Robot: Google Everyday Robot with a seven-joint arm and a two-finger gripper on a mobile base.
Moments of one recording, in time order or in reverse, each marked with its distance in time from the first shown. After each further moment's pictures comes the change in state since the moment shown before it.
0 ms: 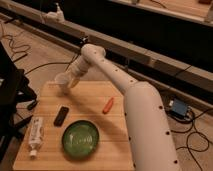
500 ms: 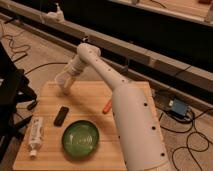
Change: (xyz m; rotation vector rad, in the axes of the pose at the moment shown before) arm -0.006 -0.008 0.024 -0.038 -0.024 -0.014
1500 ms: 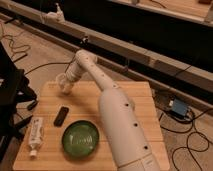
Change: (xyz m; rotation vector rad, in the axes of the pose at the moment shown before) arm 0.025 0.013 0.050 -0.102 -0.027 0.047
